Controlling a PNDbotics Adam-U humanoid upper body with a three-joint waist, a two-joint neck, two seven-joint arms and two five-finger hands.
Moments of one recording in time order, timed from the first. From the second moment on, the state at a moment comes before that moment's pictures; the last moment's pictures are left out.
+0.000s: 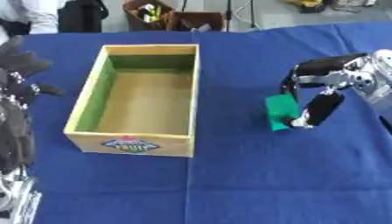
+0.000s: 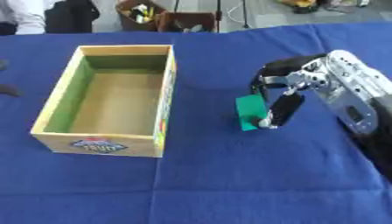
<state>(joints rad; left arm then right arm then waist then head) -0.30 0.20 -0.01 -1.98 -0.05 -0.17 0.23 -0.93 -0.68 0.43 -1.46 0.79 -0.01 0.90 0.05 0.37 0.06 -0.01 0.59</state>
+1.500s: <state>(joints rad) -0.30 0.20 -0.01 -1.98 -0.04 -0.17 0.22 -1.13 -0.48 0.35 -1.53 0.83 0.10 0.71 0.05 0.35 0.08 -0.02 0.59</state>
